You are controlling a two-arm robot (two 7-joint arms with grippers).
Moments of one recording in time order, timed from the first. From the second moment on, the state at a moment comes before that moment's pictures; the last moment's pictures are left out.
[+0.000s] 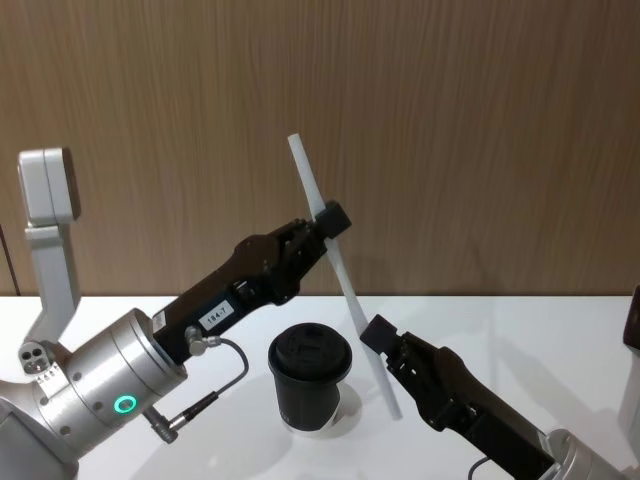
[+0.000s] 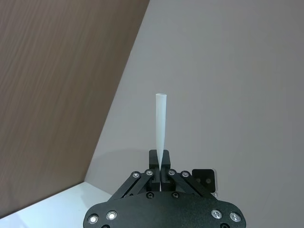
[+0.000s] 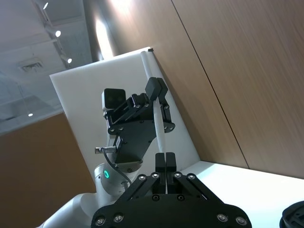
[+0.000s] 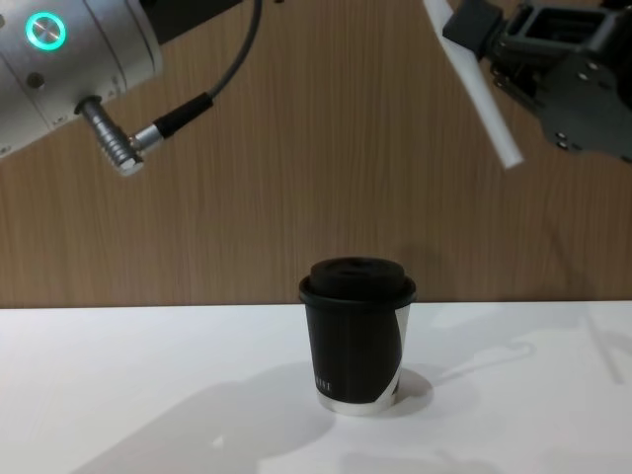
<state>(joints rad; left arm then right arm) -0.33 0.39 0.41 -1.77 -1.13 0.15 -0.61 0.03 0.28 -0.19 -1.77 0.92 0.24 0.84</state>
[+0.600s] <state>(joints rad) -0.33 0.40 0.42 -1.76 -1.15 0.13 -0.62 0.03 0.28 -0.19 -1.77 0.92 0.24 0.84</state>
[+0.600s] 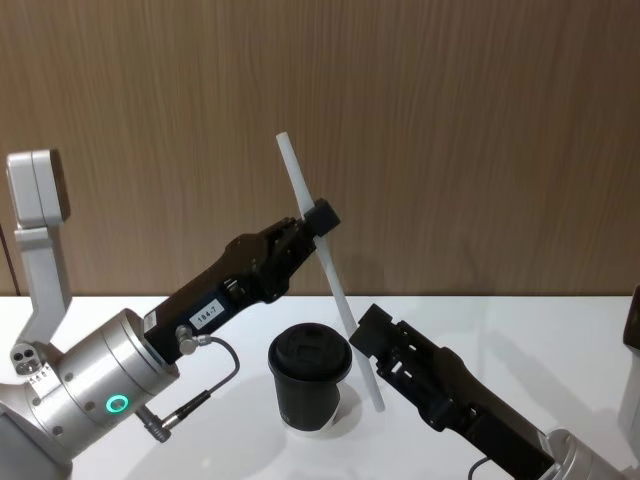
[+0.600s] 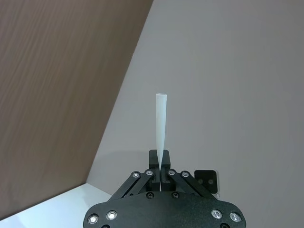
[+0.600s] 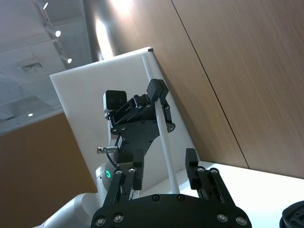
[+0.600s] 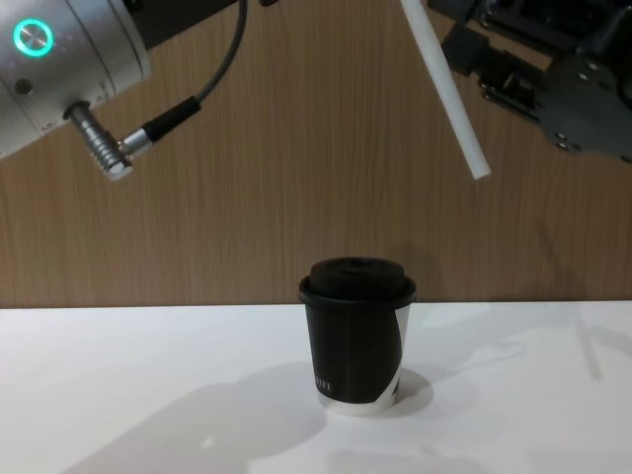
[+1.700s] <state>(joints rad) -0.43 0.48 0.41 -1.68 -0.92 -0.02 -0.53 0.03 0.28 -0.19 -1.77 0.92 0.24 0.84</state>
